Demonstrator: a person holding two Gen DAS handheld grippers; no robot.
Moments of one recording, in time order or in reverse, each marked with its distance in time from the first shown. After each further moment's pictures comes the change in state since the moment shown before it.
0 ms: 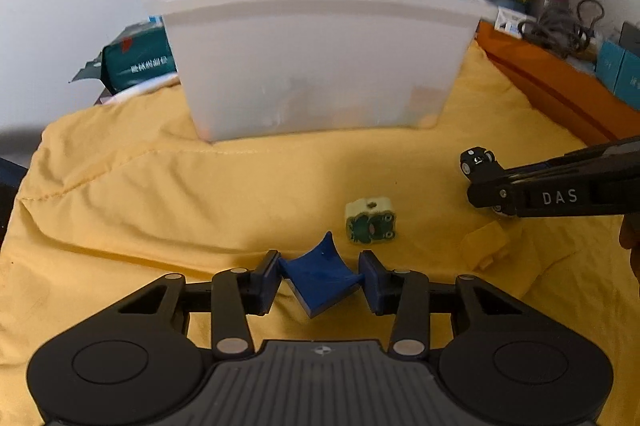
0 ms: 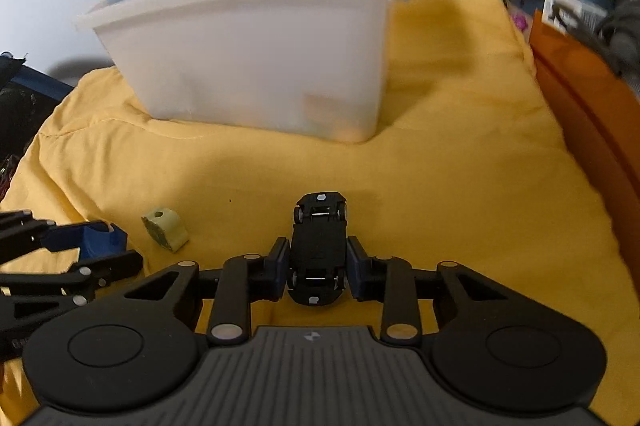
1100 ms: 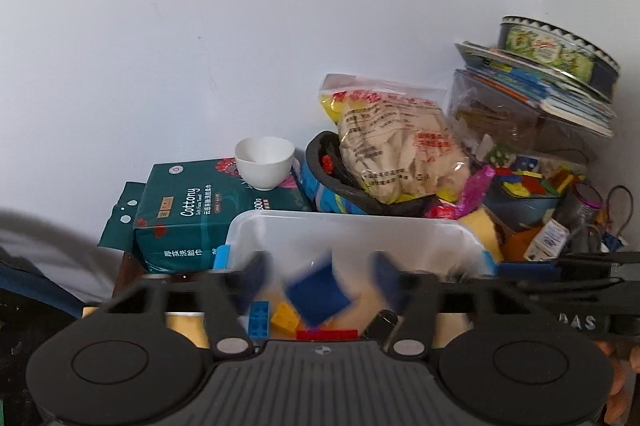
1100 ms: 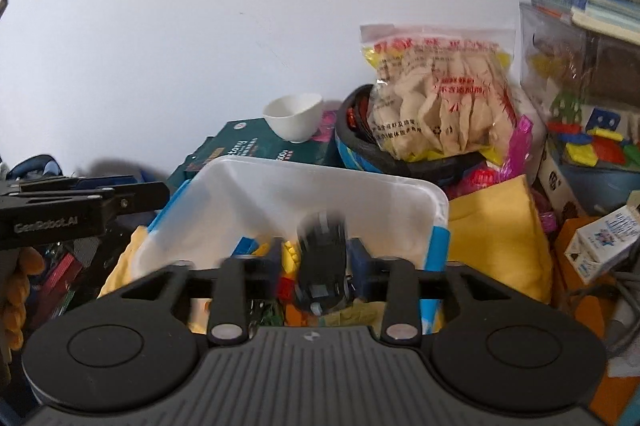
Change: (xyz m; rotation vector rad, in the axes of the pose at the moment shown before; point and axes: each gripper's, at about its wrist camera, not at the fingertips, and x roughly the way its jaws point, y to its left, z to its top) left arm -0.034 0.050 0.221 -0.137 -0.196 0.030; right arm -0.033 -0.014 0.184 -0.010 -0.156 0.135
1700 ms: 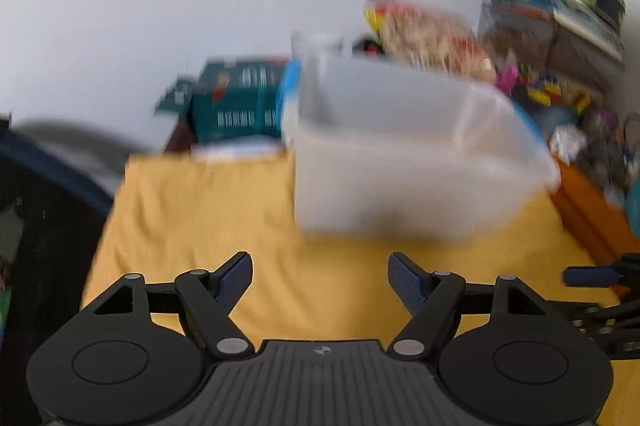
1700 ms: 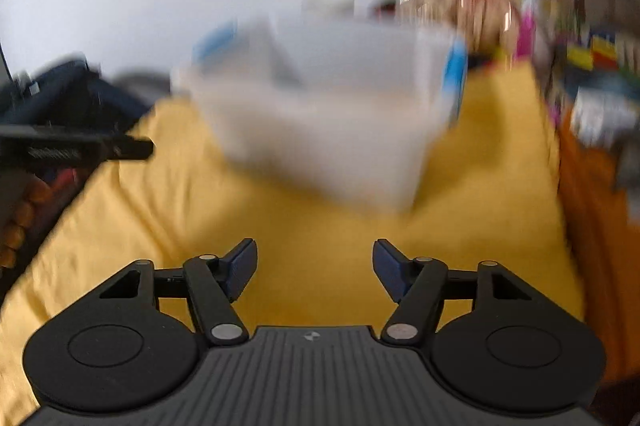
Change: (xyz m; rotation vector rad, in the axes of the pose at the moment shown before) left arm -0.052 0.033 -0.162 -0.052 0.131 0.059; right arm -0.038 0.028 -0.171 -0.112 0.165 0.015
